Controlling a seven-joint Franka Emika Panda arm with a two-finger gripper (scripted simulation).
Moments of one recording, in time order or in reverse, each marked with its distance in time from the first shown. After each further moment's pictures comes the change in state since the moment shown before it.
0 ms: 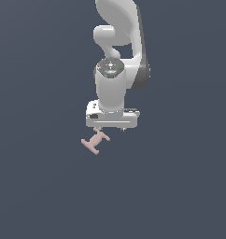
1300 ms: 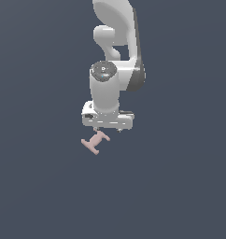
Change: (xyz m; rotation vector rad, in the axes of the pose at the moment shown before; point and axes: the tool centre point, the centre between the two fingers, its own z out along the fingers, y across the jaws) arm -0.006 0.016 0.010 0.009 -0.017 0.095
